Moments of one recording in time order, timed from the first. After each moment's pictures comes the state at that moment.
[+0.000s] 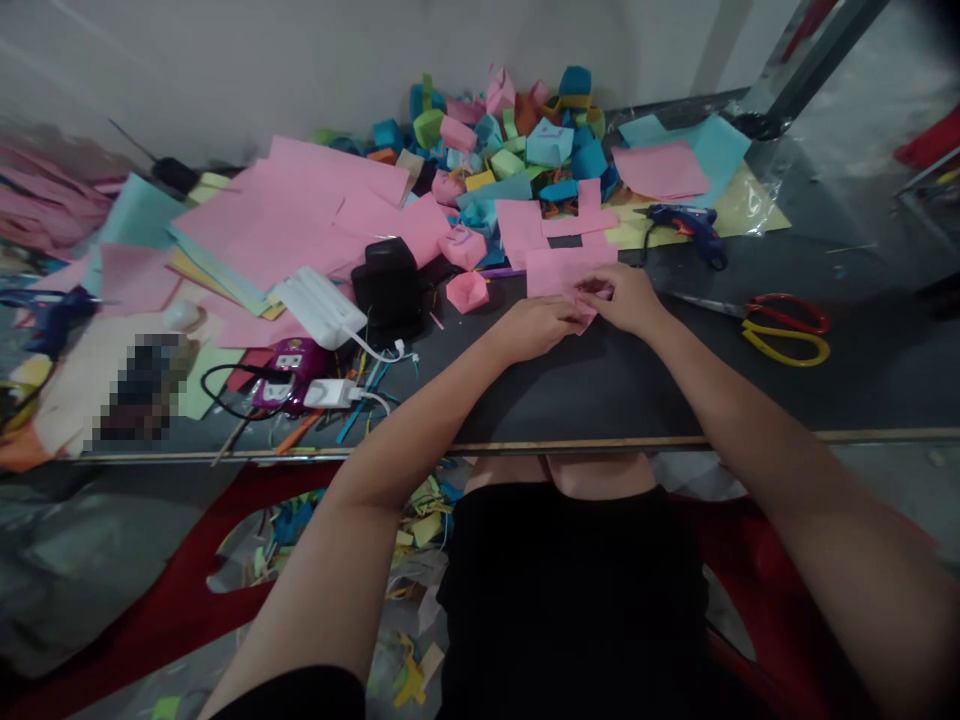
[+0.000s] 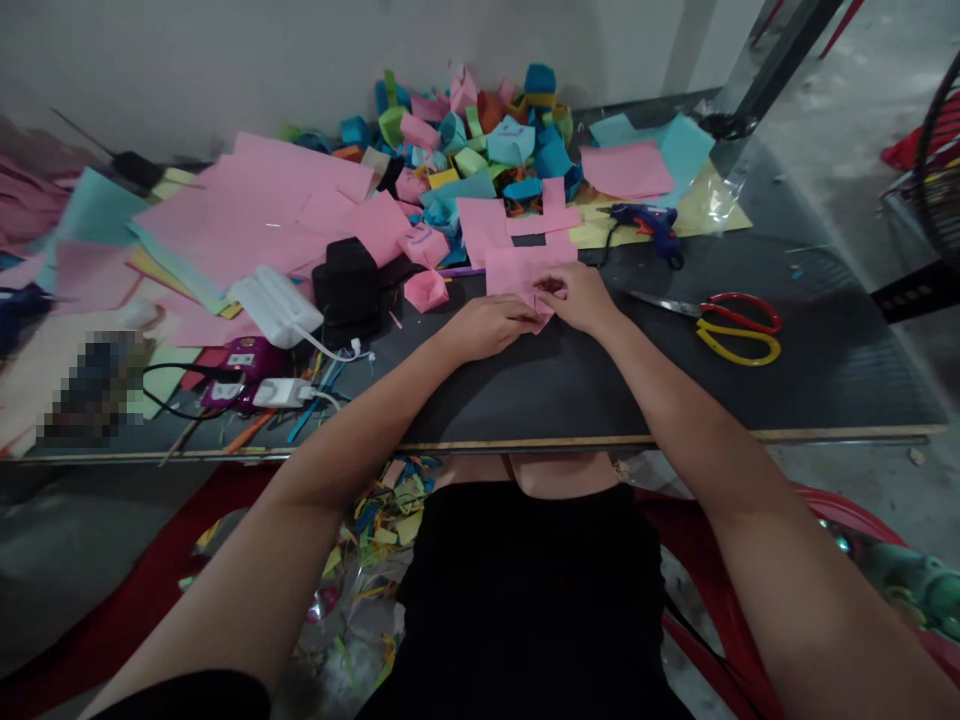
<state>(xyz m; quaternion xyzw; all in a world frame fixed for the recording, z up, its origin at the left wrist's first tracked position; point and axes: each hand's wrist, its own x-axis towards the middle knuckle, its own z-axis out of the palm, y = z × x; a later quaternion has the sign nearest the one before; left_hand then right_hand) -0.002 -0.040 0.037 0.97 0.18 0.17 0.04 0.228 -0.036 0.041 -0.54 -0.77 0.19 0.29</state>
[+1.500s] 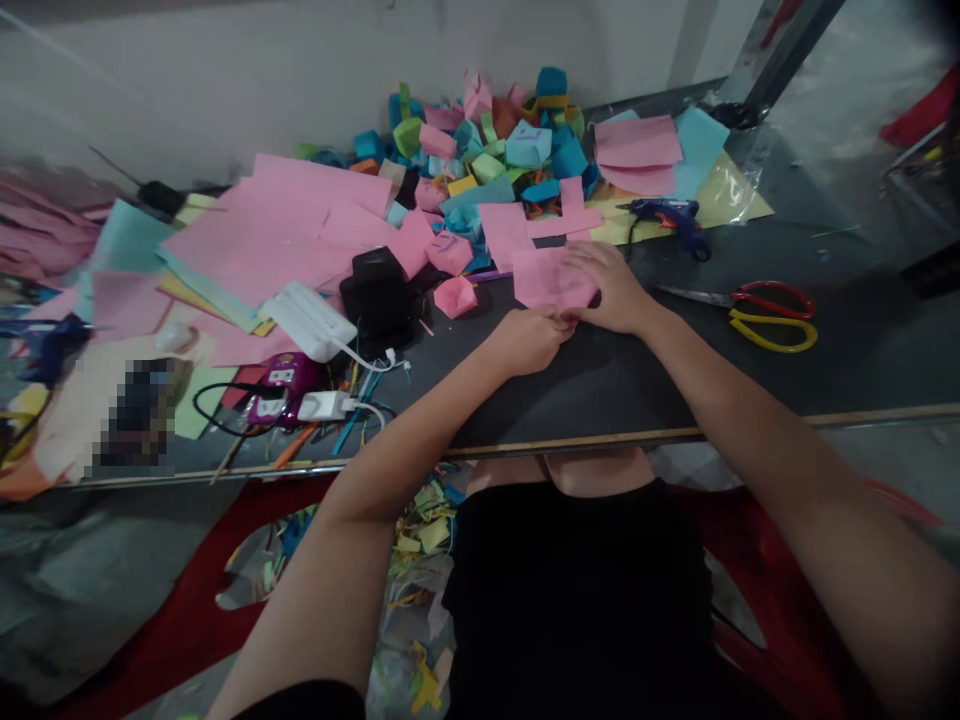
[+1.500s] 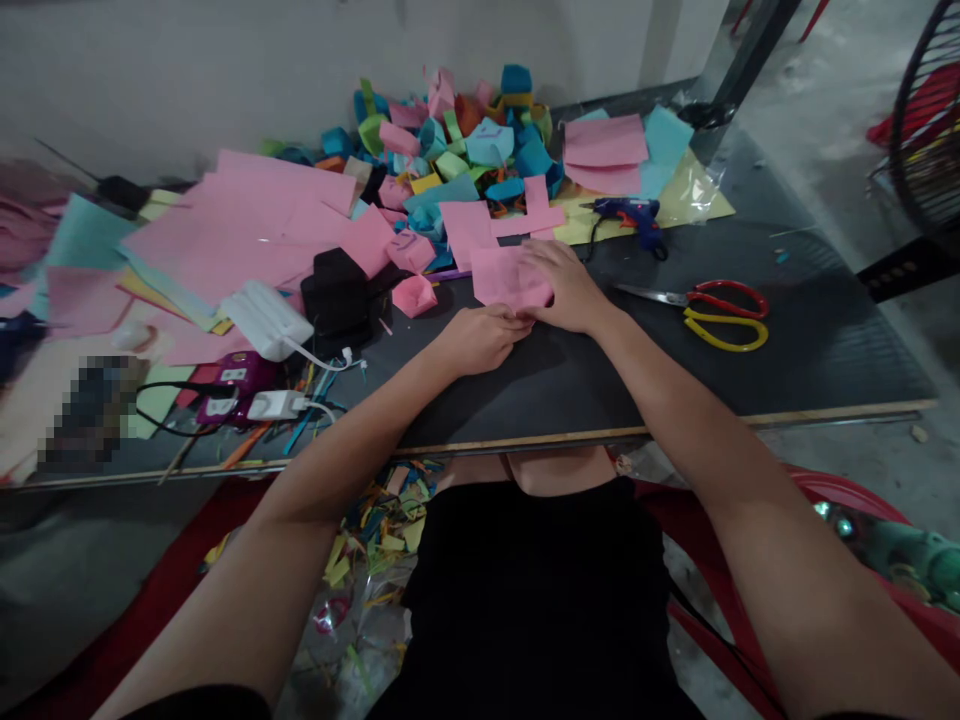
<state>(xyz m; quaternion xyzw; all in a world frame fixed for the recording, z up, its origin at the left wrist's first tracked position) 0.006 -0.071 0.057 0.97 0.24 0.05 -0.01 0.234 -0.042 0.049 -0.51 -0.81 0.15 0.24</state>
